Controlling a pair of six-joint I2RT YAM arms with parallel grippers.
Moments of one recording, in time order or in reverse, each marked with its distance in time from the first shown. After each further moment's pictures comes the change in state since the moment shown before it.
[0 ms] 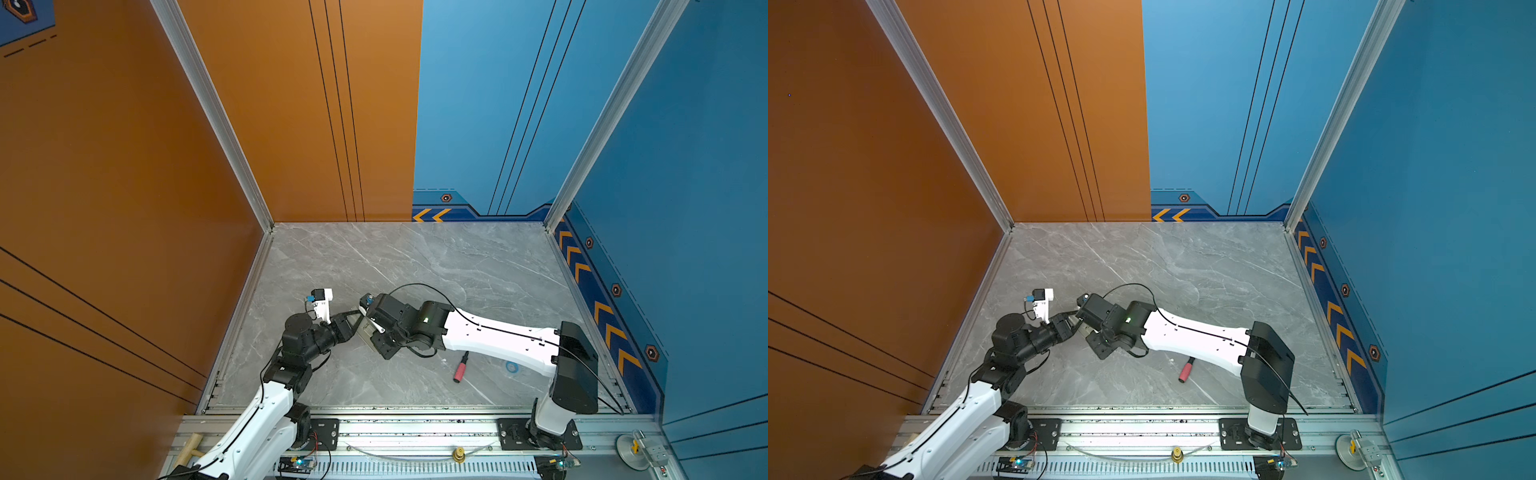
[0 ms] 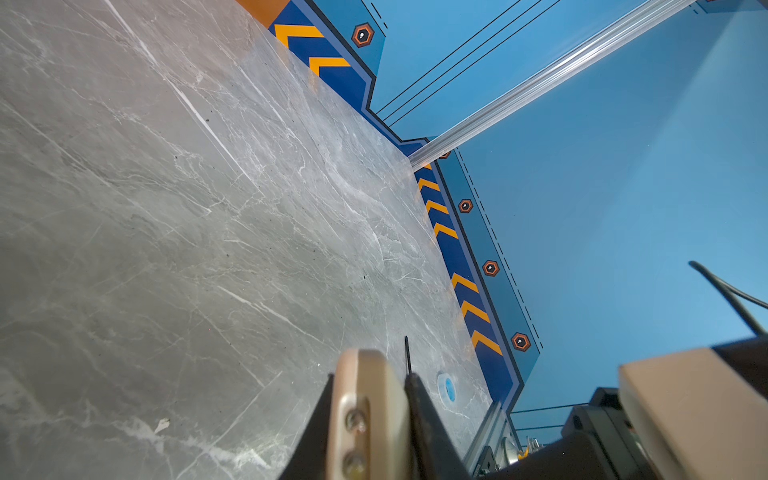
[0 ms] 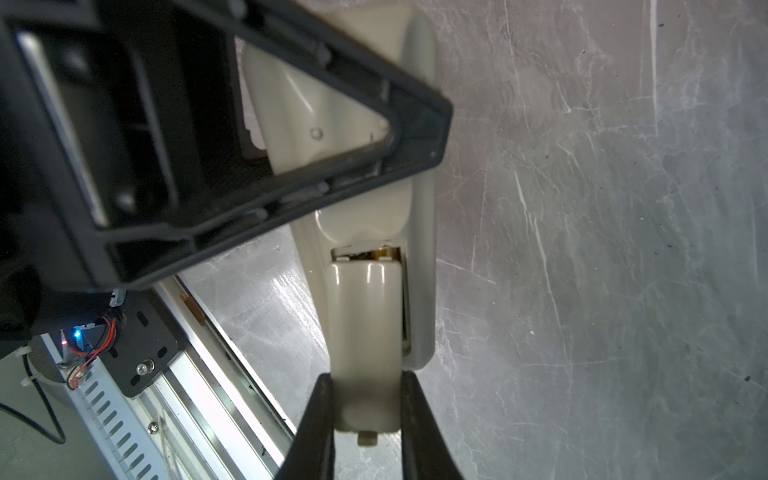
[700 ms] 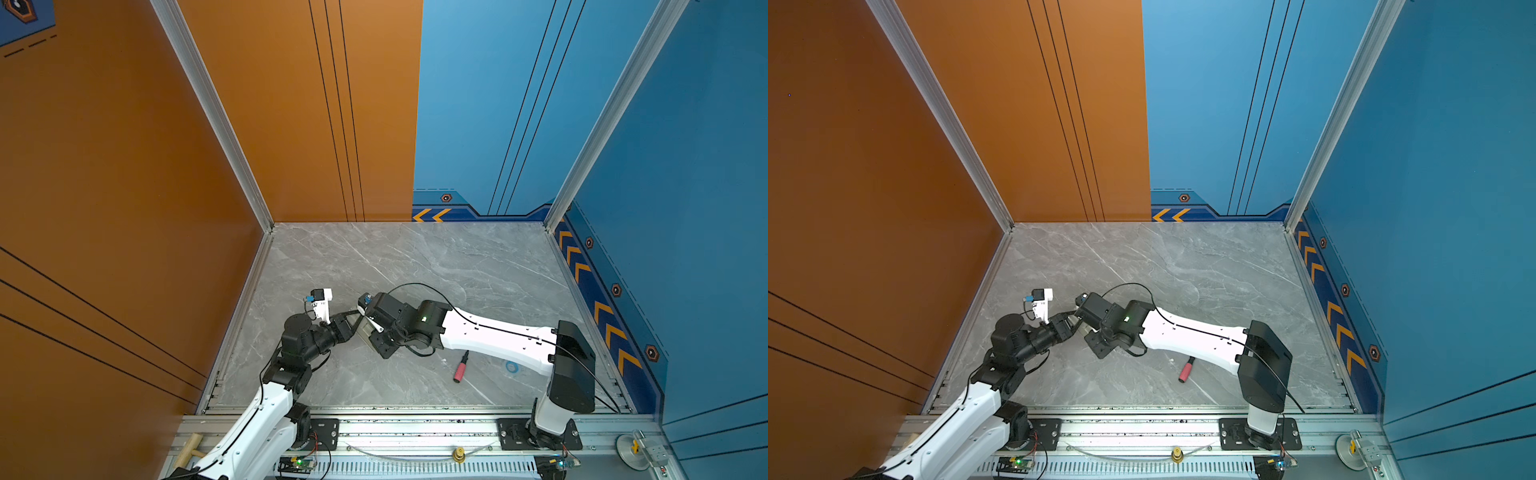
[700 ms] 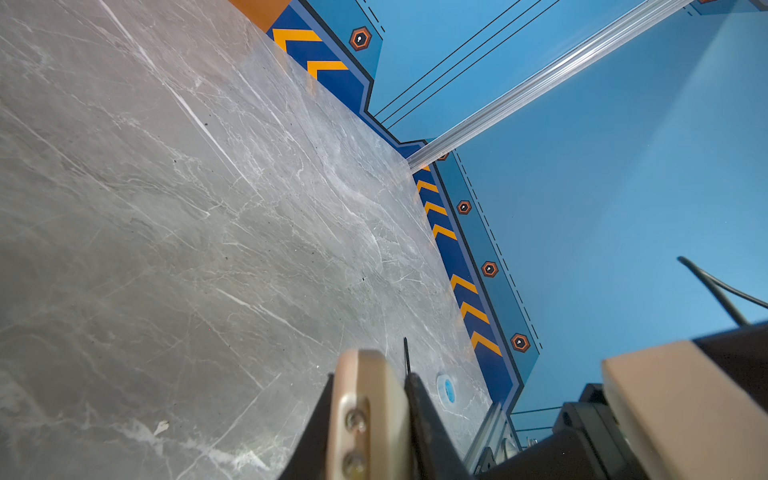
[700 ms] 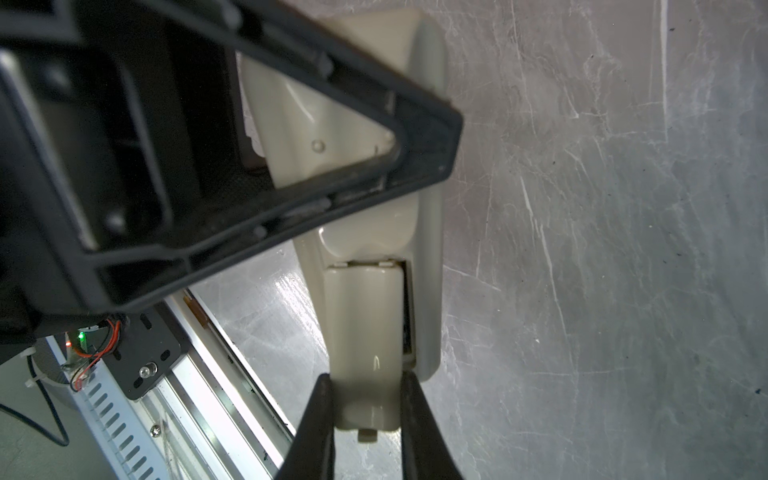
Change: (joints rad) left arm 0.000 -0.011 -0.001 0.000 0.000 0.000; right arm -0.006 0.014 0.011 0.002 -0.007 -0.008
